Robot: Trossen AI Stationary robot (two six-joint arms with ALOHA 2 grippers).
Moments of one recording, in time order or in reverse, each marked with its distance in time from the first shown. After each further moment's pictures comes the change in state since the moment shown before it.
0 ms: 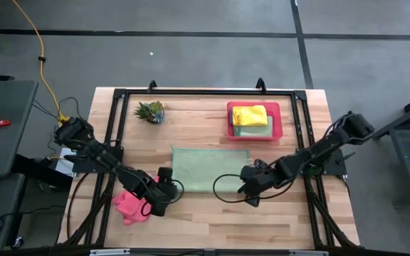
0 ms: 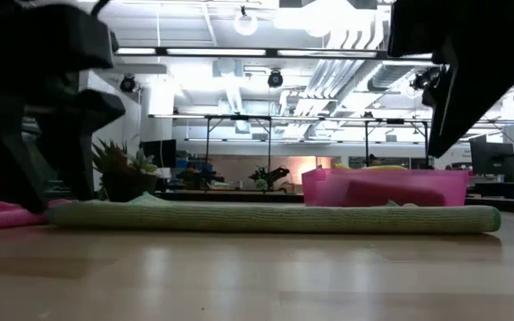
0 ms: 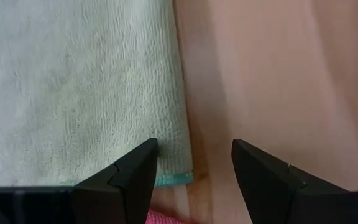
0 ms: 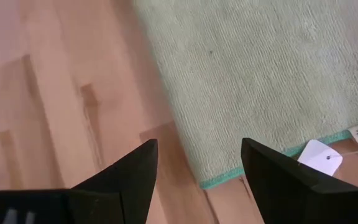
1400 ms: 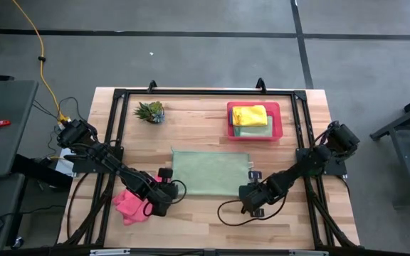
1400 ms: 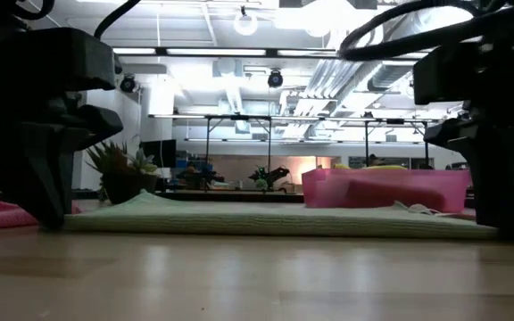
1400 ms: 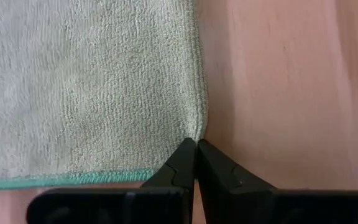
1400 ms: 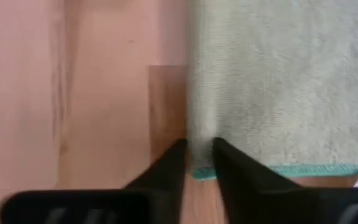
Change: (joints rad) left arm 0.002 0.052 0.000 0.008 0.039 -0.055; right arm 0.098 0.250 0.002 0.050 -0.013 -0.230
